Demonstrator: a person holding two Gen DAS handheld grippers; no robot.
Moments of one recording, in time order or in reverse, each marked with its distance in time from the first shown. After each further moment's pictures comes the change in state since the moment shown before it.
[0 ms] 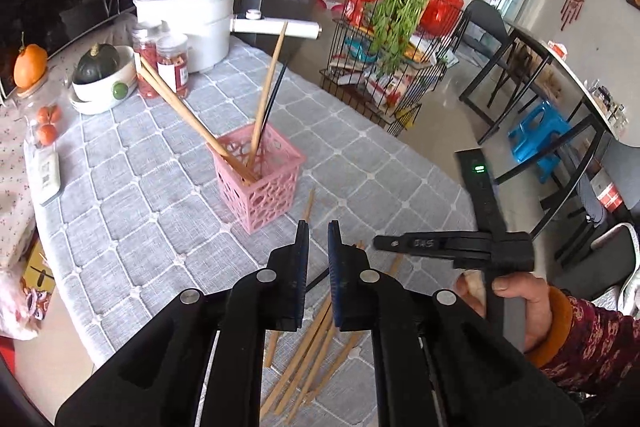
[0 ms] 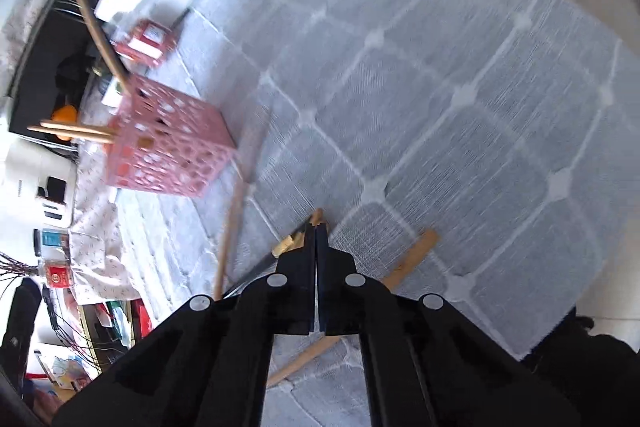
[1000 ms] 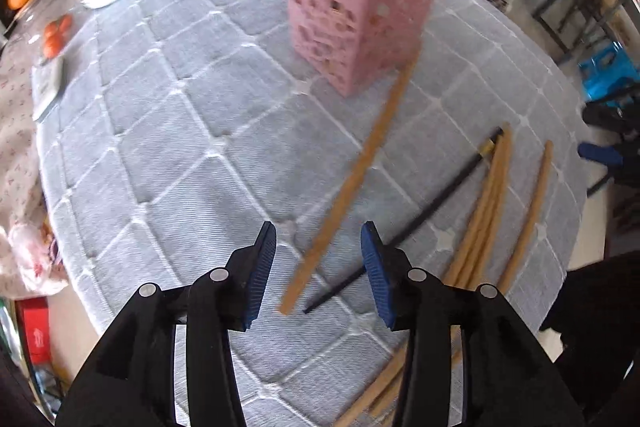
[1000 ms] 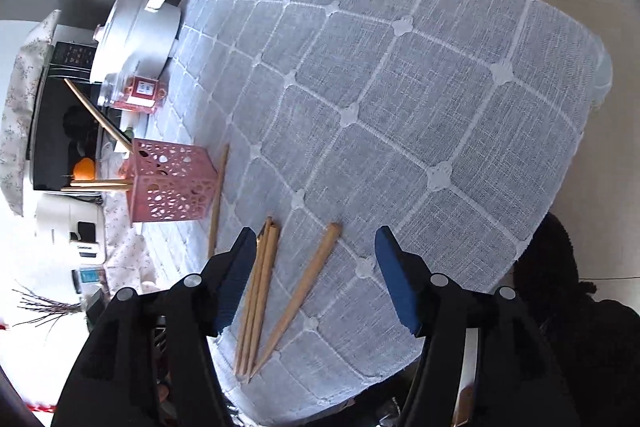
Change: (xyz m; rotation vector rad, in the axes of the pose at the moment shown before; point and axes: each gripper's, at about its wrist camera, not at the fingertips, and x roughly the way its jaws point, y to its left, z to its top) left arm 0.107 0.069 -0.072 0.000 0.370 0.213; right arm -0.030 -0.058 0.012 0.194 0.044 0.053
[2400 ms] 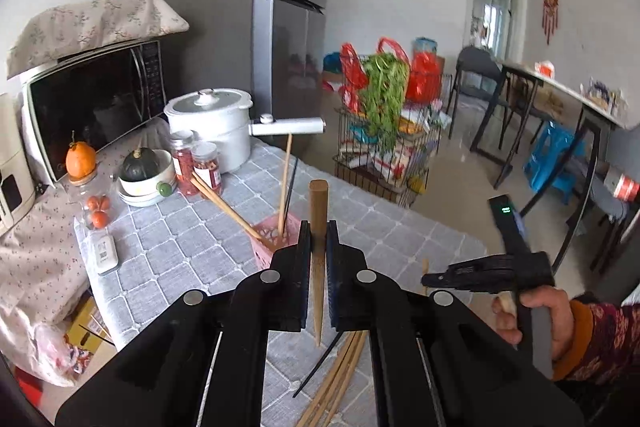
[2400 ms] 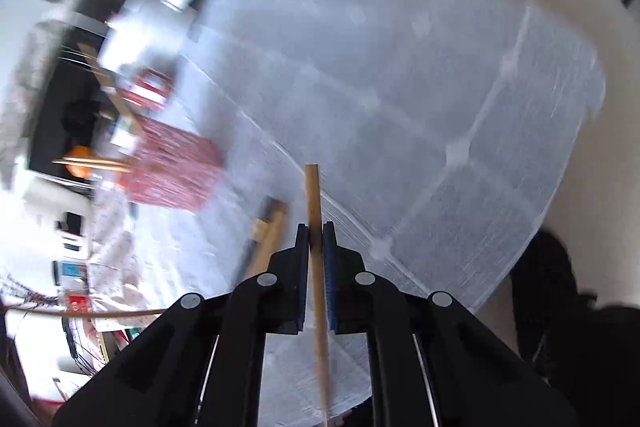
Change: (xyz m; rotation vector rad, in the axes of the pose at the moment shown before) left arm -0.217 -0.062 -0.019 0.063 -0.722 -0.069; right arm -0.038 0.026 -0.037 -0.123 -0.206 0.061
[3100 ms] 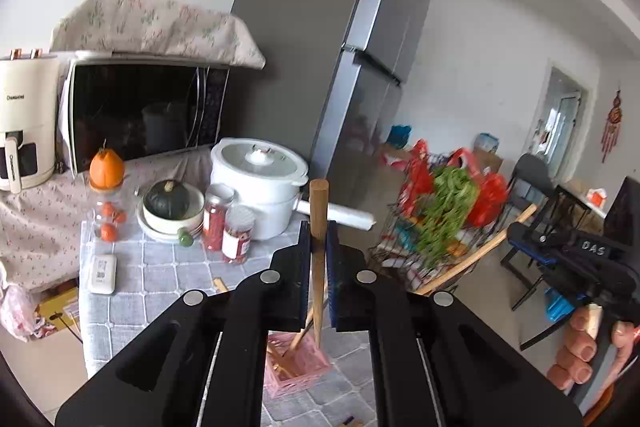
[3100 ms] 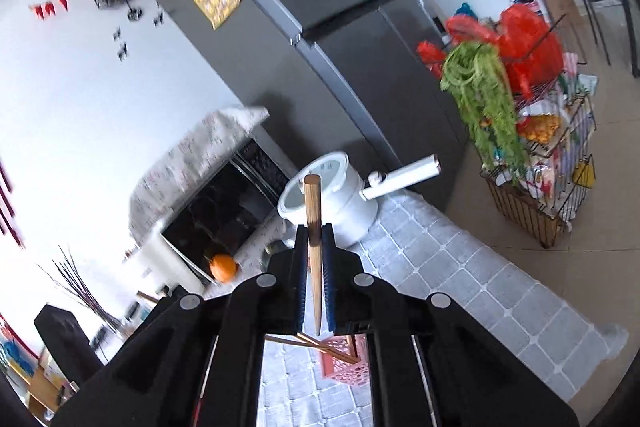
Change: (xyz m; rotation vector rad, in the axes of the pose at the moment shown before) left arm 0.056 0.048 0.088 -0.306 -0.168 0.156; right arm -0.100 0.156 0.115 -0.330 -0.393 0.297
